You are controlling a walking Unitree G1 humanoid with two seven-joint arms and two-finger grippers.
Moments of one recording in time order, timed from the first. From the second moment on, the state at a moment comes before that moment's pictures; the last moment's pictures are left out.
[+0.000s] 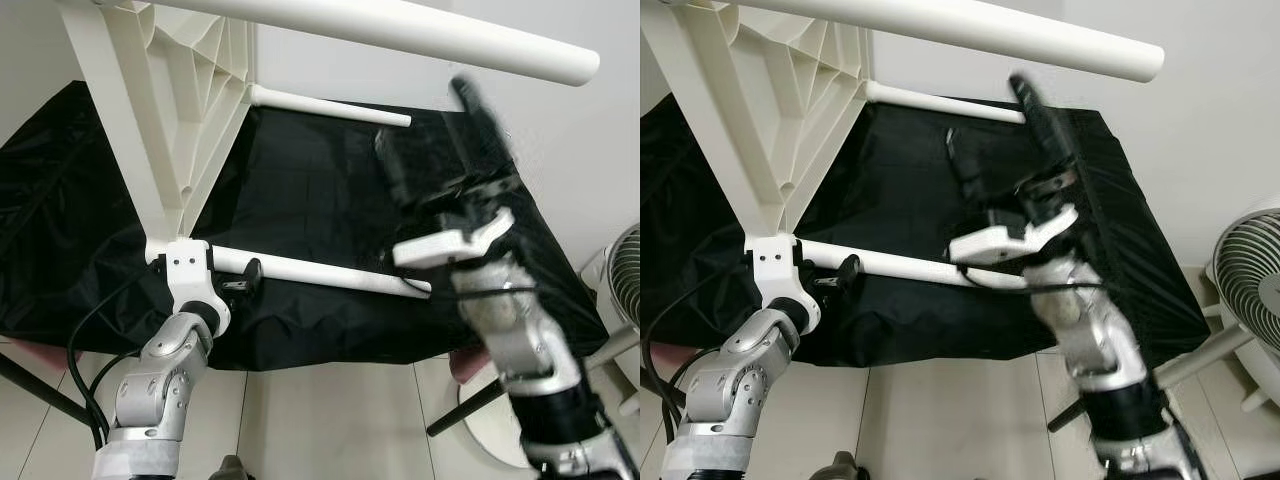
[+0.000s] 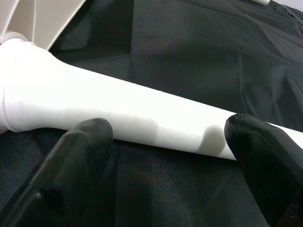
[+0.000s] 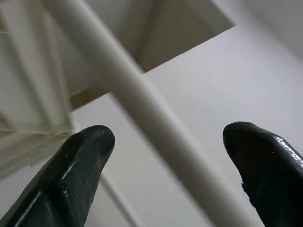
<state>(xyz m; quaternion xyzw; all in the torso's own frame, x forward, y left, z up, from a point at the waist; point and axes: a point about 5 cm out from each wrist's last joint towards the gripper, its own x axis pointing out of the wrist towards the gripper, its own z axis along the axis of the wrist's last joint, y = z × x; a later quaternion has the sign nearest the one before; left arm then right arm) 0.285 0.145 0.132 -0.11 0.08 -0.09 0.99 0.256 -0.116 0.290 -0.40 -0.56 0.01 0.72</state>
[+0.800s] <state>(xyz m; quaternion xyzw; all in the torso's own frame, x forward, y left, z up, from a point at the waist) 0.290 0.143 0.137 -0.11 0.07 -0.09 0.99 0.304 -0.142 0.317 -0.44 -0.48 -0.10 0.75</state>
